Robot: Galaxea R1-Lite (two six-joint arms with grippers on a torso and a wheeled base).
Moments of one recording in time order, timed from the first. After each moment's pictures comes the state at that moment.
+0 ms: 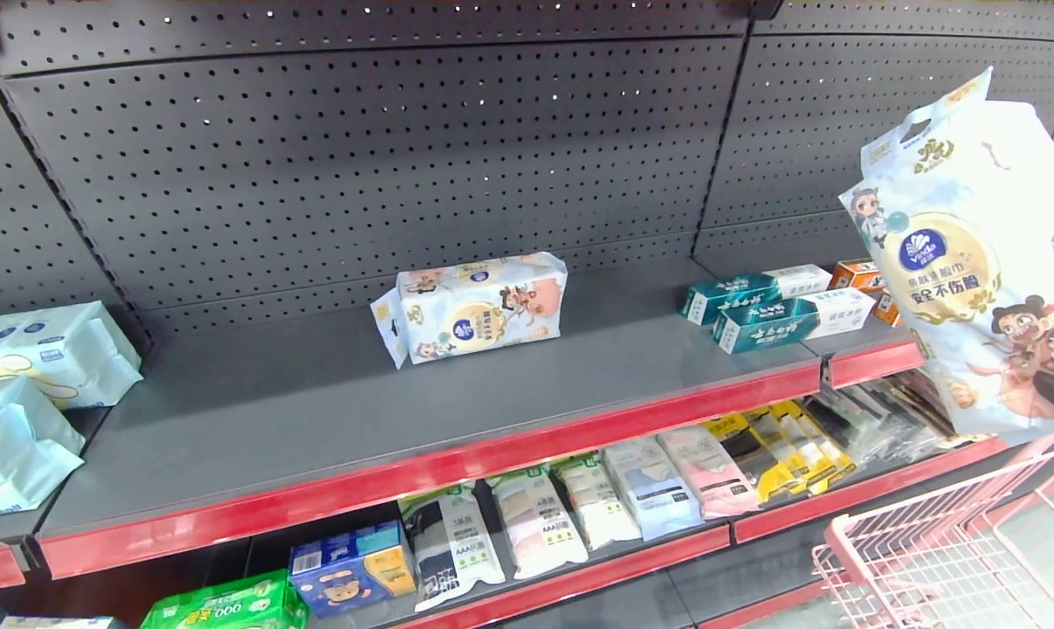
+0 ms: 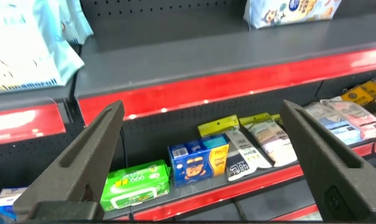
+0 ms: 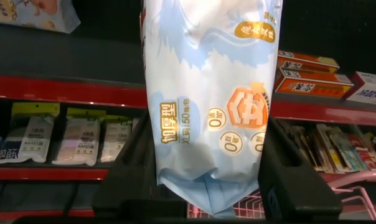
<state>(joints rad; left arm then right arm) 0.00 0.00 0.00 0.00 -0.04 -0.01 -0.06 0.86 -0.49 -0.25 0.18 -0.28</state>
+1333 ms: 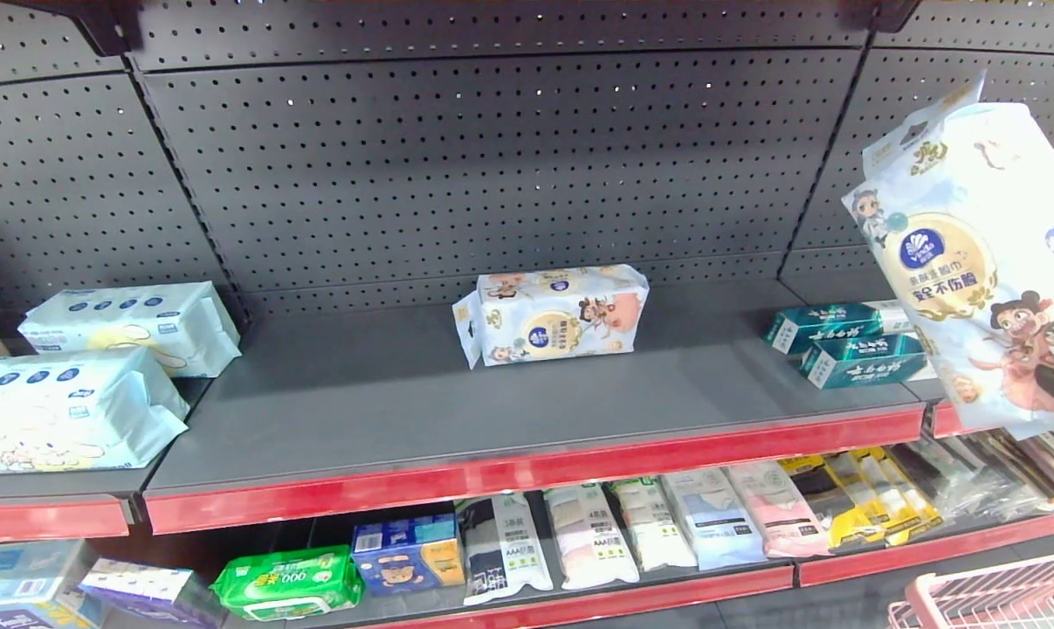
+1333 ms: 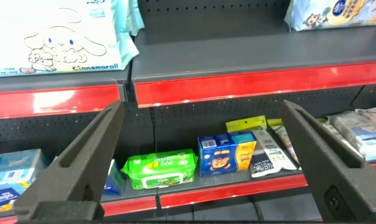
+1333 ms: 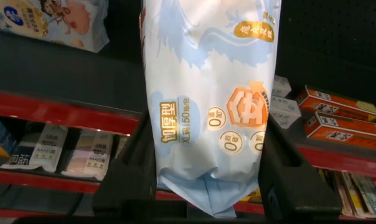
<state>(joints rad) 0.01 0.01 0.00 0.00 -0.03 0.00 -0.08 0.88 -0.50 -0.25 0.17 -0.31</state>
